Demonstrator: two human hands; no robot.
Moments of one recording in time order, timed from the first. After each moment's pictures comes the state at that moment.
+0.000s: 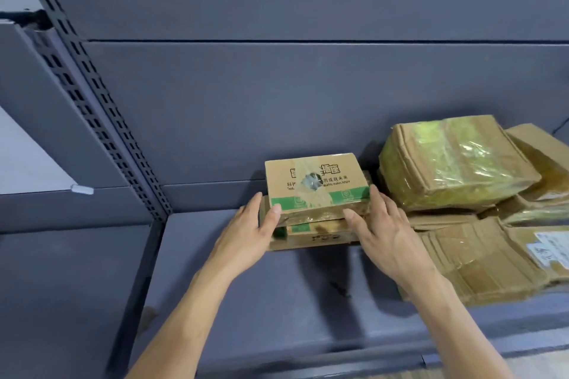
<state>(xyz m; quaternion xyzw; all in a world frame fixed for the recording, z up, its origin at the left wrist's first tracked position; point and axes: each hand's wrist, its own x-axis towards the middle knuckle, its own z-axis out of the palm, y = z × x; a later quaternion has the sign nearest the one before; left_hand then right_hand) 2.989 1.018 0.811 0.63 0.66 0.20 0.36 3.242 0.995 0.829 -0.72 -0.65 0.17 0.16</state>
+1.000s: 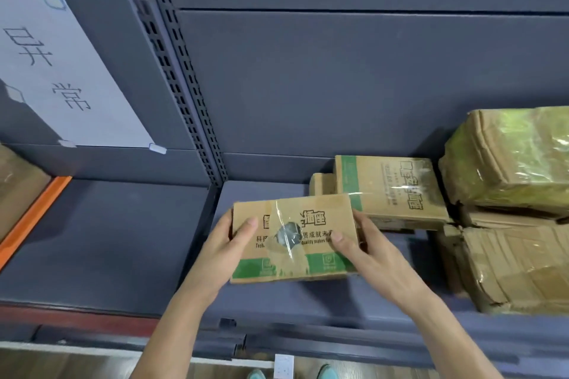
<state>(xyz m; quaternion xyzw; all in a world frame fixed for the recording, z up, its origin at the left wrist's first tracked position) 2.892 0.925 0.794 0.44 0.62 0.40 0.51 3.167 0.955 0.799 -0.60 -0.62 0.46 0.21</state>
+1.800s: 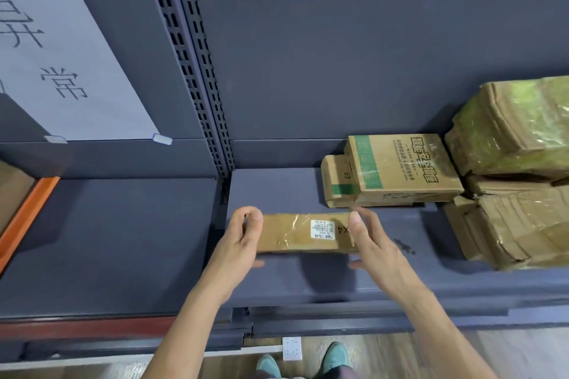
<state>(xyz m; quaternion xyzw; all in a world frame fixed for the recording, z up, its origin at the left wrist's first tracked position) 2.849 0.920 0.767 0.44 0.68 0.30 0.51 3.102 0.920 0.776 -0.68 -0.52 0.46 0.25</state>
